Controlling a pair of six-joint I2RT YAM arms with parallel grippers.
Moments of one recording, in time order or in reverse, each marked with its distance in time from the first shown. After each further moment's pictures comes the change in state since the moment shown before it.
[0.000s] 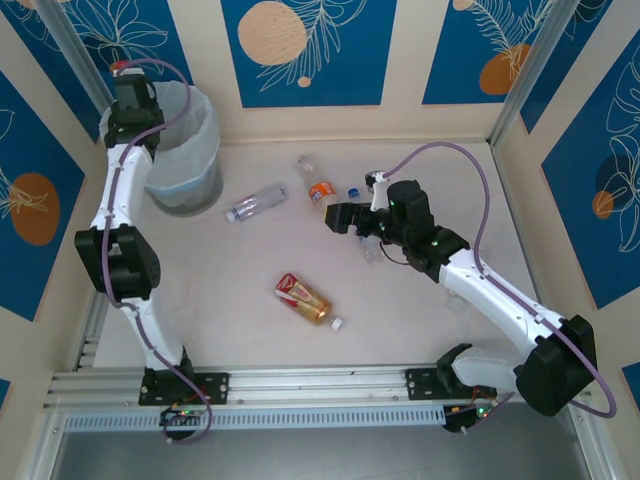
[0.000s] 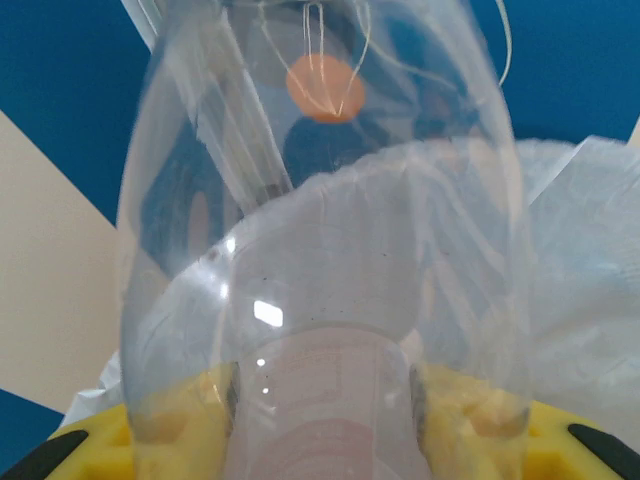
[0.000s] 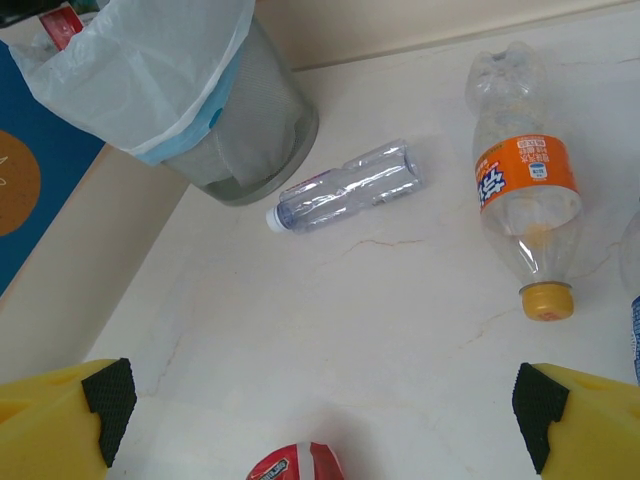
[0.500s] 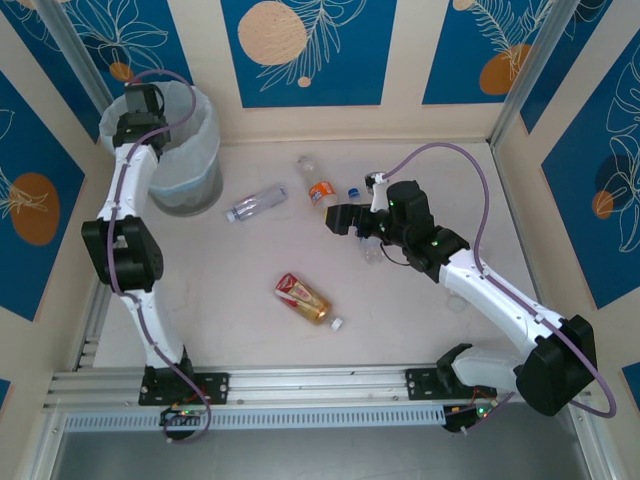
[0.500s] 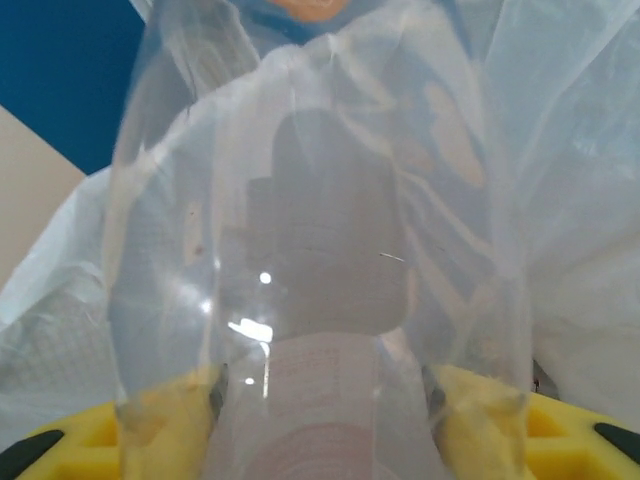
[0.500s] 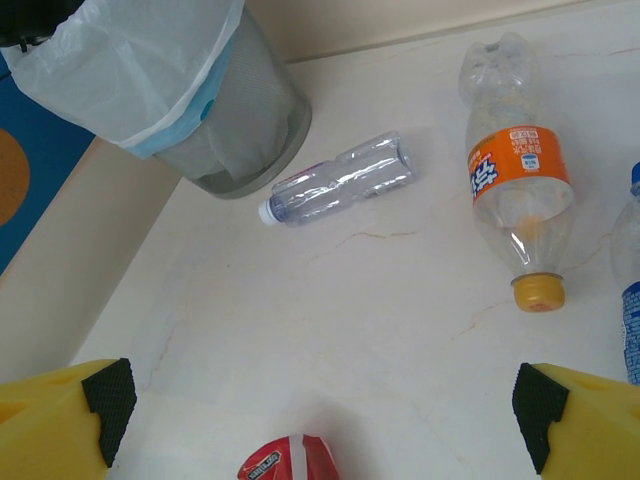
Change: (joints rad) left arm 0.000 0.078 0.019 -0.080 -0.029 0.007; right arm 0.000 0.000 0.000 -0.022 0.006 -0.008
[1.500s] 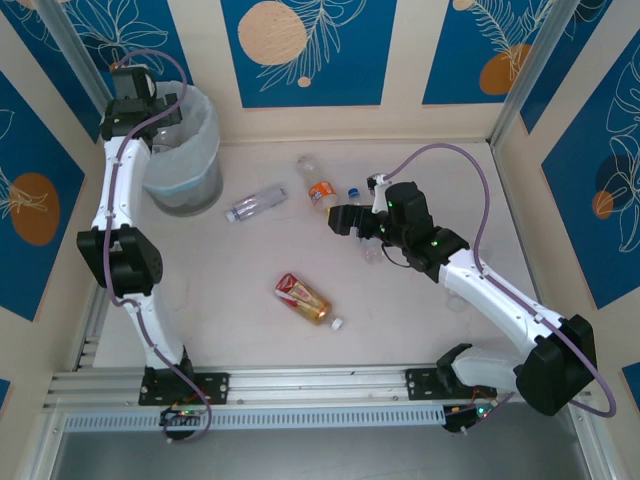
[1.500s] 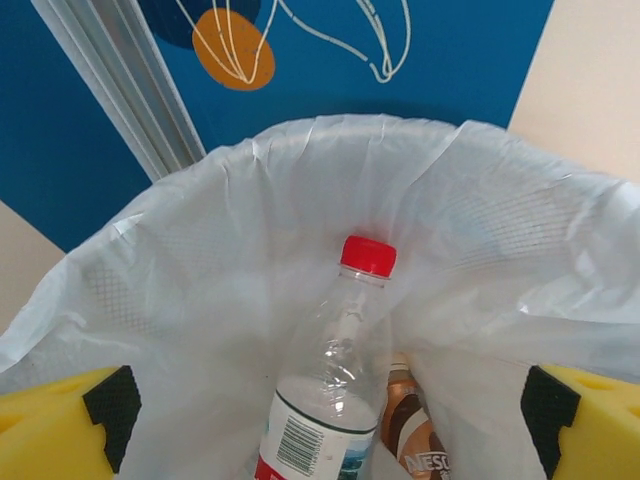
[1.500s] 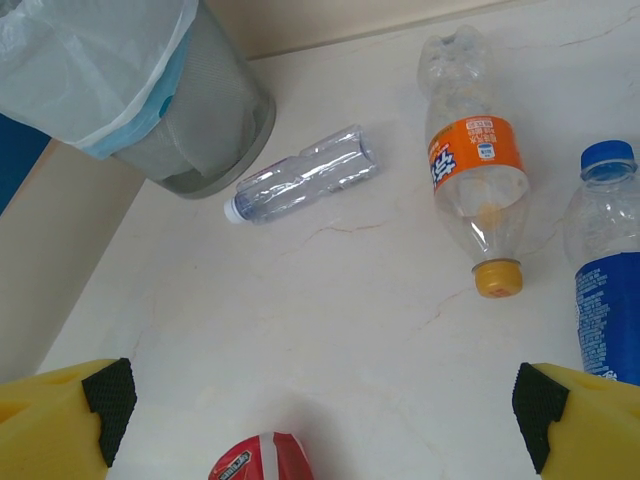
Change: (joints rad) left arm -0.014 -0.050 0.140 -0.122 0.194 -0.106; right arm 0.002 0.002 0.000 -0.035 0.062 0.001
